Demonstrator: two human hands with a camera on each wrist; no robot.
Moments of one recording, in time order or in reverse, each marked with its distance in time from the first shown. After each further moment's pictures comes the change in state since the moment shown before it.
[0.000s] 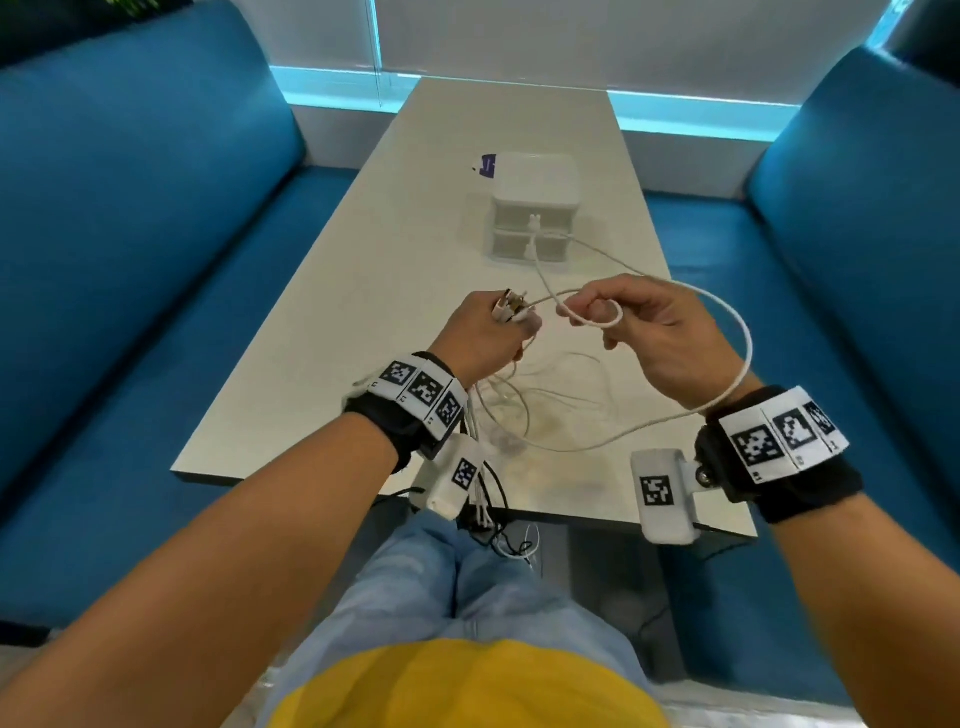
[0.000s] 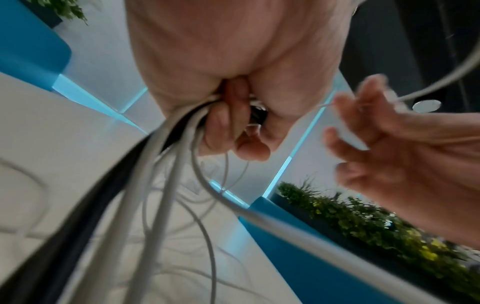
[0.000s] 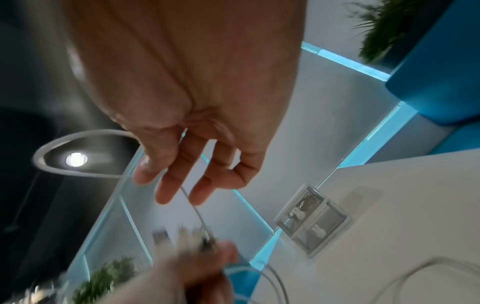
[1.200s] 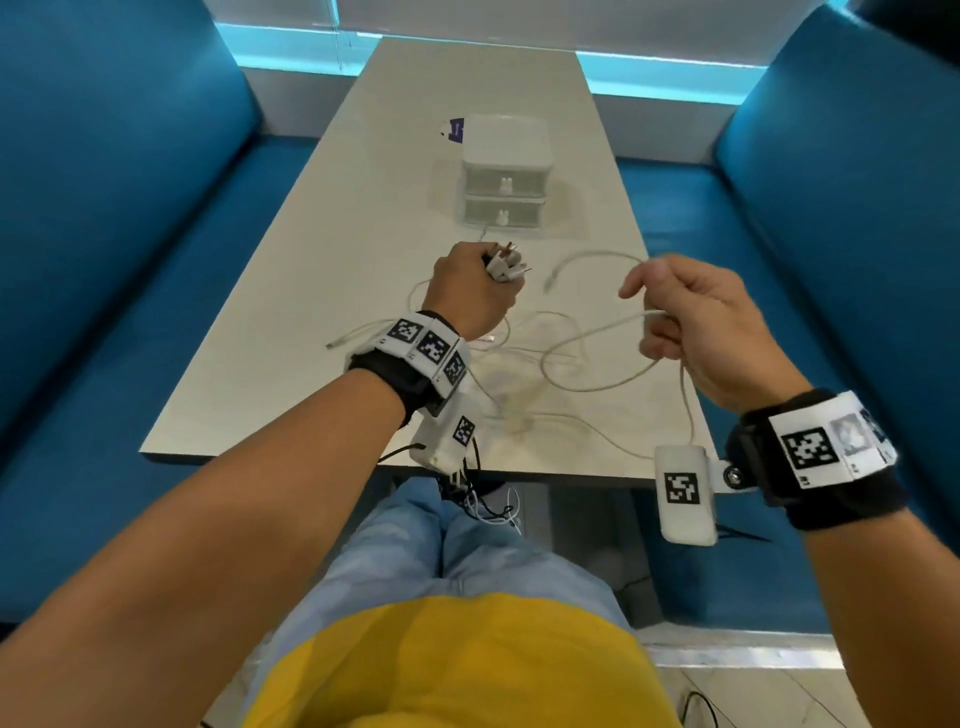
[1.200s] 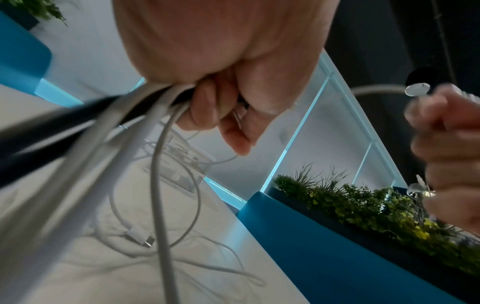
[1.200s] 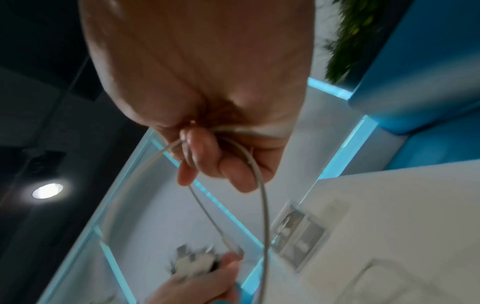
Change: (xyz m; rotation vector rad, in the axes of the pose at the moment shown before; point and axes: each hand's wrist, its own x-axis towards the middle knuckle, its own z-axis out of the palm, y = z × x) left_hand 0.007 0.002 0.013 0.084 0.104 0.073; right_hand -0.045 -0.013 -0.020 0.219 0.221 0.367
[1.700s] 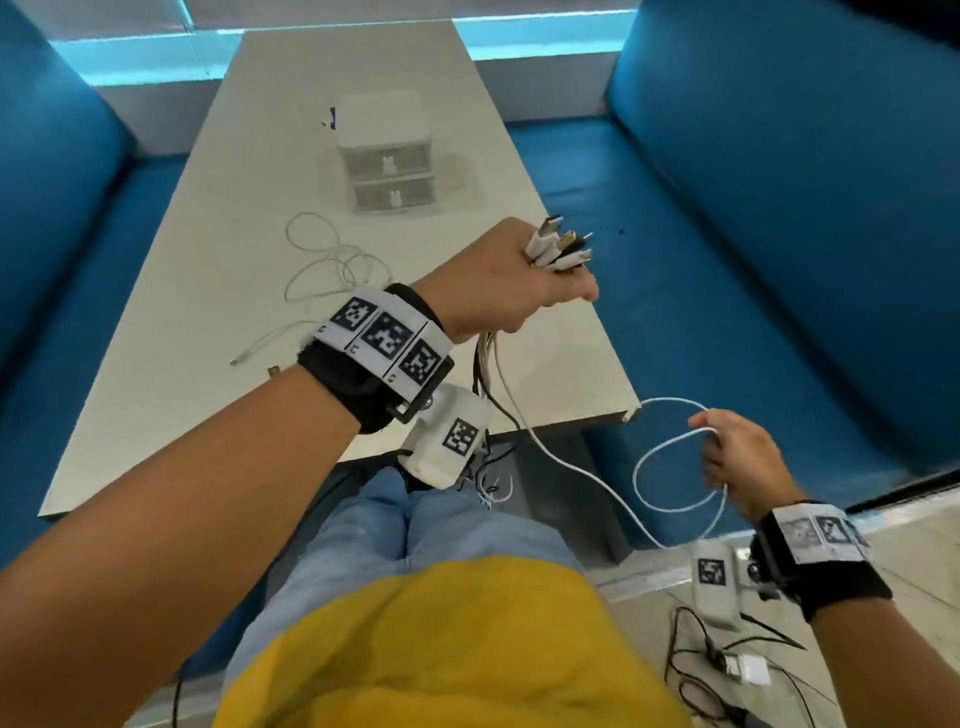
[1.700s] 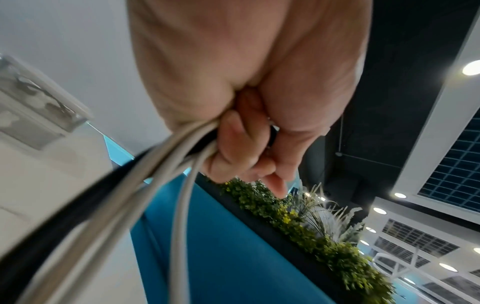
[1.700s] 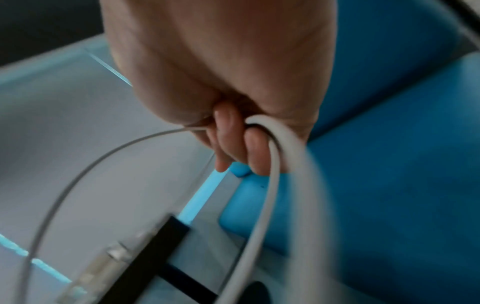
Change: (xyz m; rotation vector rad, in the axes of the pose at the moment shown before) left_hand -0.068 0.093 0.052 -0.028 -0.675 0.219; right_hand -0.141 0.162 -0.113 0.039 0.668 0.548
